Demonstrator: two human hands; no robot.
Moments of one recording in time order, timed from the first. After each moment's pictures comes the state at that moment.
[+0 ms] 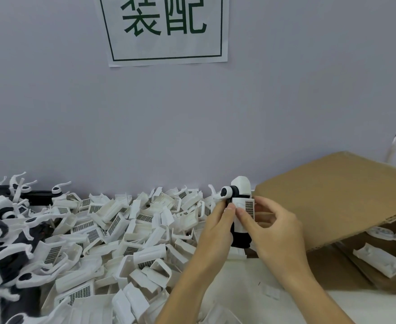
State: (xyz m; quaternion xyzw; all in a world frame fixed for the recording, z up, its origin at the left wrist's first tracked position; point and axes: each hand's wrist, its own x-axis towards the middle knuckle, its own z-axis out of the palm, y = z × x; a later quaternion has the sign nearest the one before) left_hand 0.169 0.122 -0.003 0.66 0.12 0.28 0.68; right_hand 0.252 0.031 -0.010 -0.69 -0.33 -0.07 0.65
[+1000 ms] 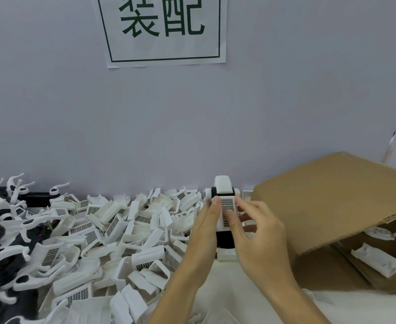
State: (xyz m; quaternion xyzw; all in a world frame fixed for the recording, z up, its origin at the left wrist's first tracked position) left_hand 0.166 0.134 -0.011 0.63 0.11 0.31 0.70; right_hand 0.226 0.043 -0.011 -0.67 -0.38 -0.12 0.63
